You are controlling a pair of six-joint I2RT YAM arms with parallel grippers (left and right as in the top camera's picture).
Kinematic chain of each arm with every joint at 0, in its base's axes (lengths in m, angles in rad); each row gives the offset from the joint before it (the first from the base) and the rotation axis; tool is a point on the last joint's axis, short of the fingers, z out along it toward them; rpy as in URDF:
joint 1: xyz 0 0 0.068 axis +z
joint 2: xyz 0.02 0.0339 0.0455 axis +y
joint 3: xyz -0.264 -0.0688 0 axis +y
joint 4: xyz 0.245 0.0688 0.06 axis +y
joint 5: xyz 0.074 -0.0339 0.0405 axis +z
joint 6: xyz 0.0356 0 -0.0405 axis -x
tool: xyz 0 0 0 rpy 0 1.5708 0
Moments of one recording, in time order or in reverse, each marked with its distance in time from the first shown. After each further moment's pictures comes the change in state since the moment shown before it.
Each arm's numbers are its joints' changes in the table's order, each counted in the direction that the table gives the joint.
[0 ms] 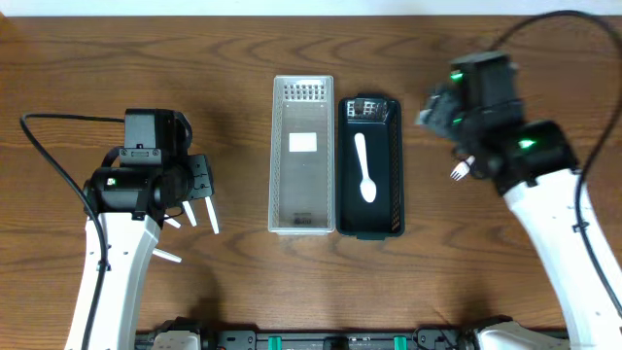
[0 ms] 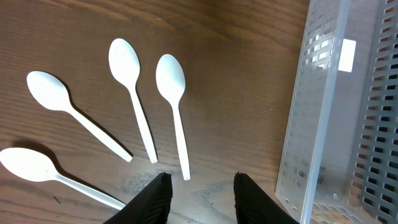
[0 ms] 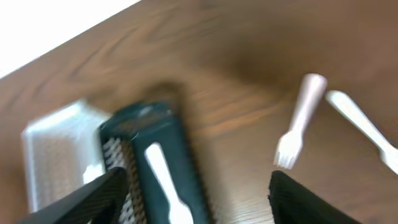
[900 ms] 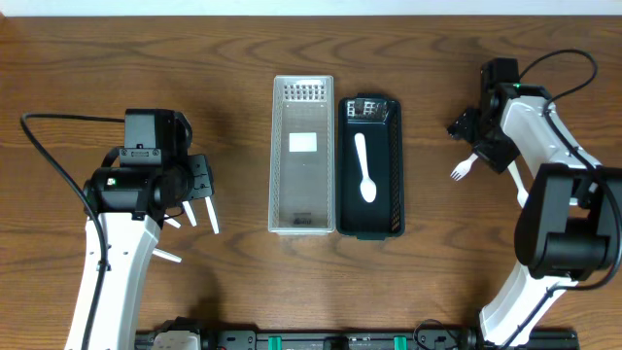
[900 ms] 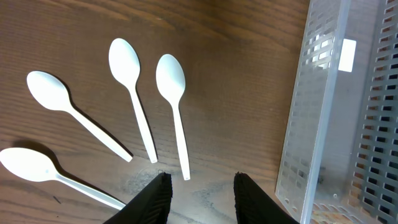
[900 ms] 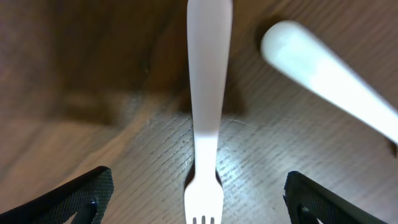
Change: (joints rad) left arm 0.000 0.000 0.000 0.000 0.000 0.000; right arm -0.303 0.597 0.001 -0.051 0.085 -0.042
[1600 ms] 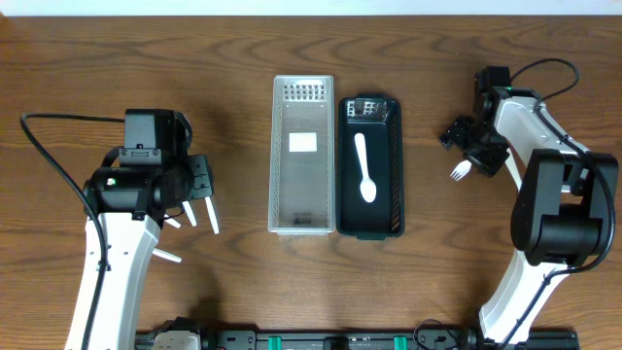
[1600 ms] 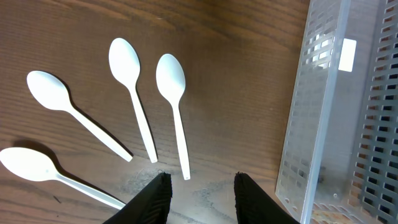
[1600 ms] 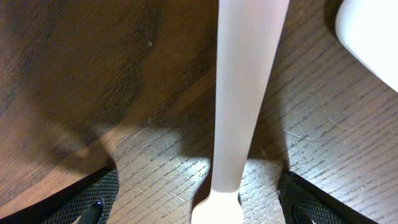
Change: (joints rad) left arm 0.000 0.000 0.000 0.001 0.000 0.000; right arm -0.011 0.072 0.000 -0.015 0.086 0.070
